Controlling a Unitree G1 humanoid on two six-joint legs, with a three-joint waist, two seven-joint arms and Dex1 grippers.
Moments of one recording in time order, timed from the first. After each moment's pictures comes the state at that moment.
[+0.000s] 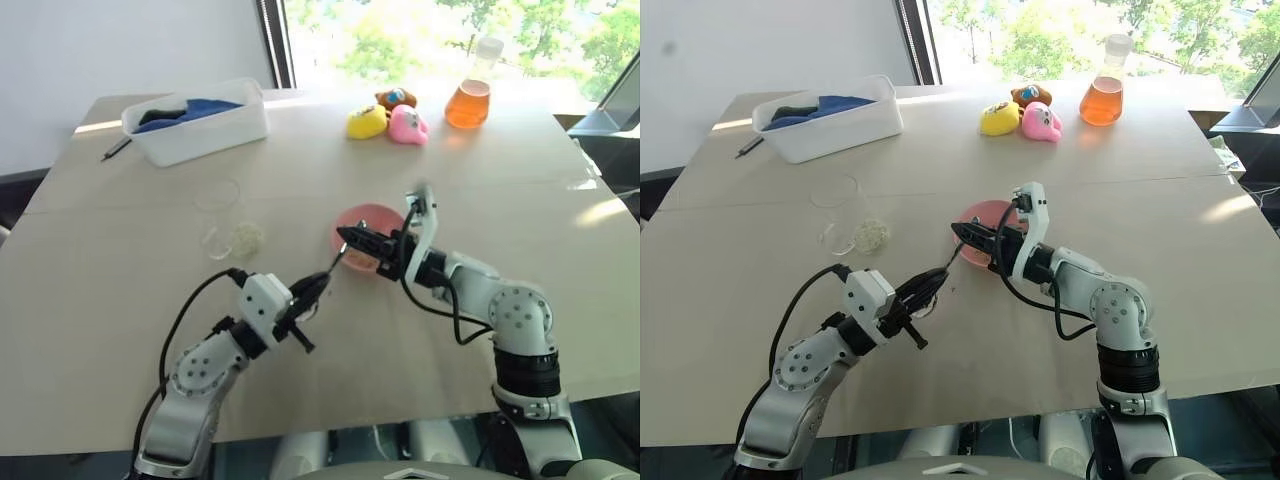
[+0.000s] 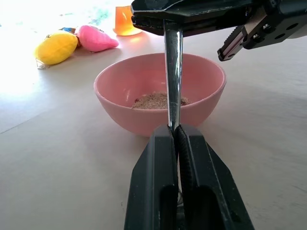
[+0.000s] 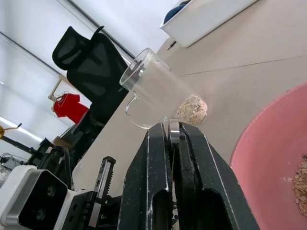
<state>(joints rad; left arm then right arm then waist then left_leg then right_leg) 0.17 0.41 -0.05 -0.48 -0.22 0.11 -0.60 -0.44 -0.07 -0.04 -0.30 0.99 1.04 0.26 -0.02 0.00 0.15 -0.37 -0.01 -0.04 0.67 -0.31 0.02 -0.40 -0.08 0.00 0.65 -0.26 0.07</state>
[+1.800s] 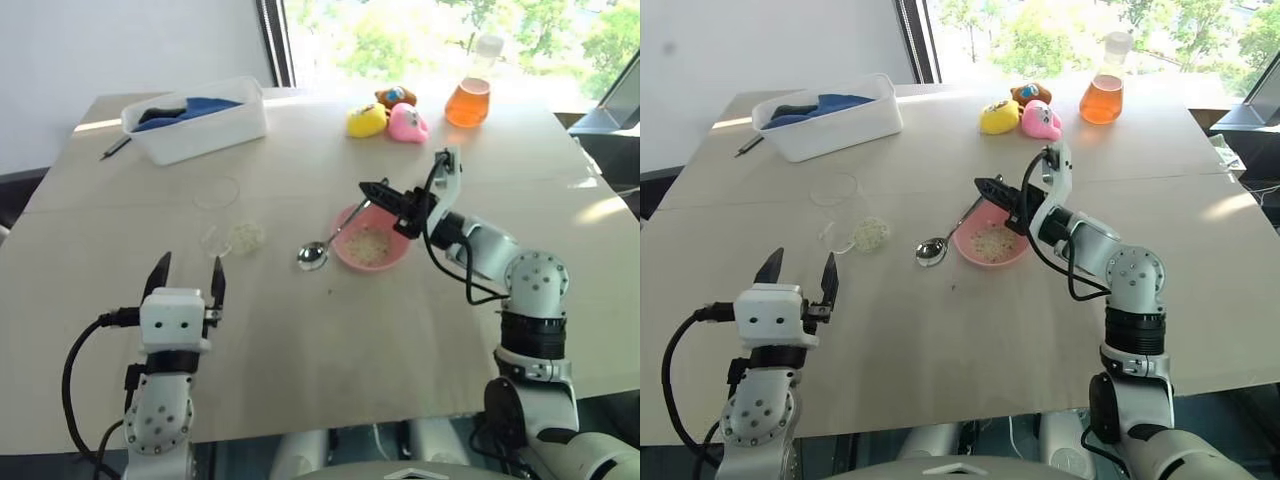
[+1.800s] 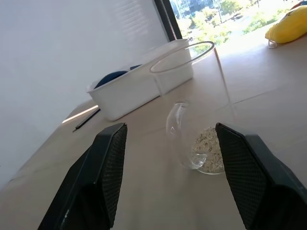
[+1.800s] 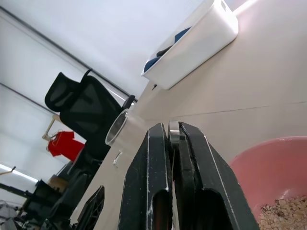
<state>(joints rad) 0.35 0.17 0.24 -0.59 0.12 0.00 -0.05 -0.62 -0.07 -0.20 -0.13 1.11 1.04 0.10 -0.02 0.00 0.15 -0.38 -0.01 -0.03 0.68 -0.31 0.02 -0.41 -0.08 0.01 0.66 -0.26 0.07</state>
